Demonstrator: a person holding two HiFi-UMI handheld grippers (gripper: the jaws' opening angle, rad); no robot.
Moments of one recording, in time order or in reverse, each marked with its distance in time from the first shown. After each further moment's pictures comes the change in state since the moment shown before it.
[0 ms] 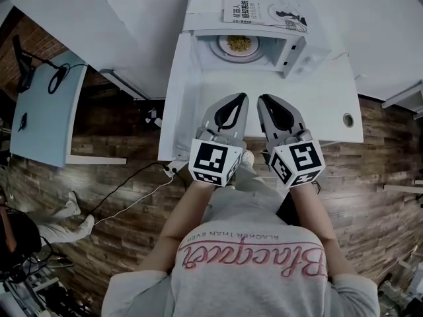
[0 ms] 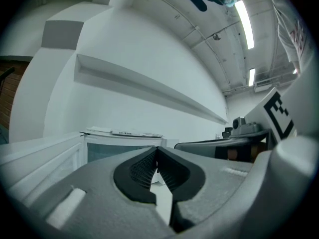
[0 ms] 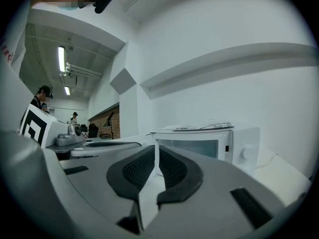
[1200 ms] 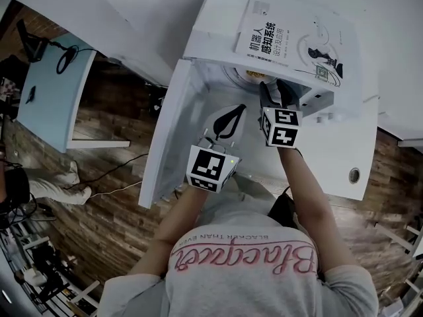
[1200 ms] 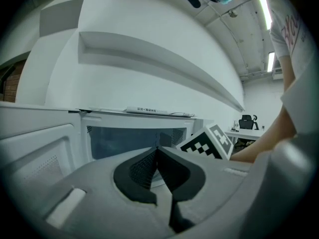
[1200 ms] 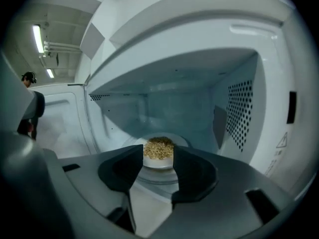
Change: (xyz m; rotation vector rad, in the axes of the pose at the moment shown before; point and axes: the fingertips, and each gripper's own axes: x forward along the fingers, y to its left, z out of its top) left arm 0.107 0.085 -0.057 -0.003 0.180 0.156; right arm 0.213 -0.156 -0.120 0.005 0.298 -0.102
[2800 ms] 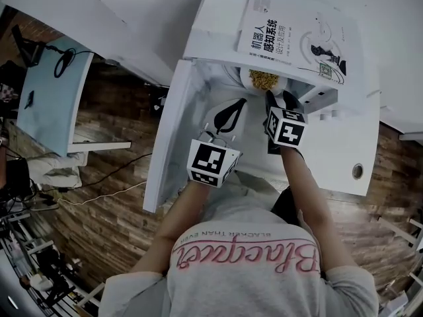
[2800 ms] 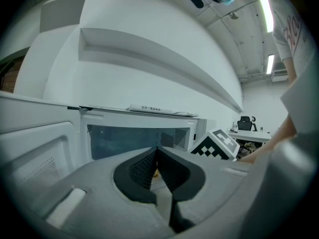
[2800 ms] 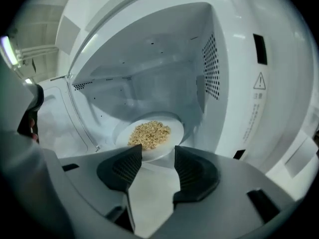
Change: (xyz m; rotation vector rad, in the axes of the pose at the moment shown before) left arm 0.009 0.013 -0.003 -0.013 0.001 -0.023; right arm -0.006 -0.017 -0.052 0.174 0.196 -0.084
